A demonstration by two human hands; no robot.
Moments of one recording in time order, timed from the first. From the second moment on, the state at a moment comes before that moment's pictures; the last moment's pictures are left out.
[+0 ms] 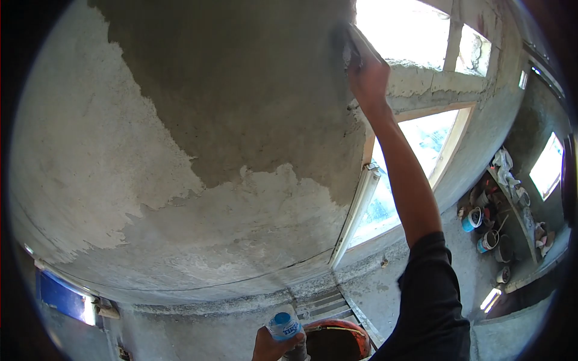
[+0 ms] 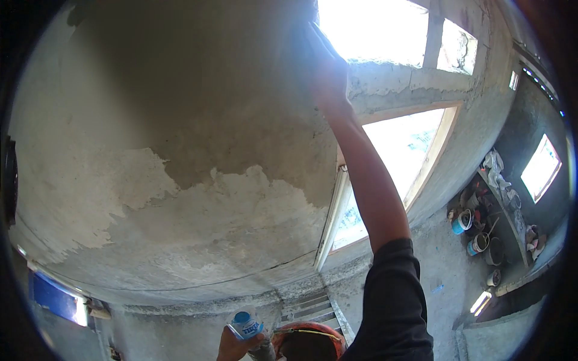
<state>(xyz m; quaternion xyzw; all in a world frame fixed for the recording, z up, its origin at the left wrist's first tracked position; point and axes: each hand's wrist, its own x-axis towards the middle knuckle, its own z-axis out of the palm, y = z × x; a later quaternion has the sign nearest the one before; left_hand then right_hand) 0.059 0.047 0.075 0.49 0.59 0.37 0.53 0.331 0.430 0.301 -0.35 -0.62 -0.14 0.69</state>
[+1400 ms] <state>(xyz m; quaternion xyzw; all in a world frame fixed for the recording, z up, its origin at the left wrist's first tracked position) 0.072 0.044 0.100 0.47 0.67 0.25 0.53 0.312 0.426 0.239 -0.35 -0.63 -0.21 0.66</state>
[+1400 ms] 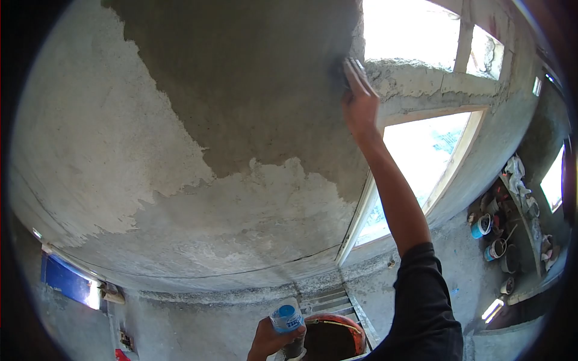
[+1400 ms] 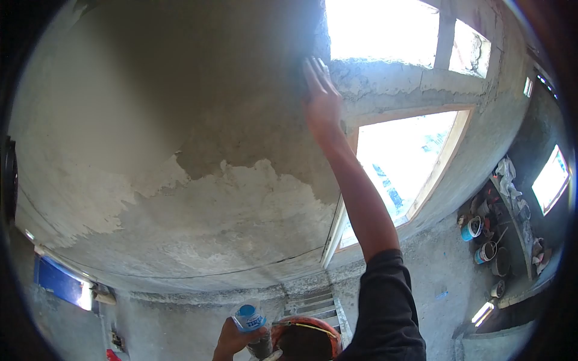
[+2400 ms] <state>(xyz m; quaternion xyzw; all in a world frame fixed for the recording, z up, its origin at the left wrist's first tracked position) 0.070 0.040 0.086 0.46 0.67 0.20 0.54 0.280 0.438 0.225 -0.39 -0.65 -0.20 0.62</state>
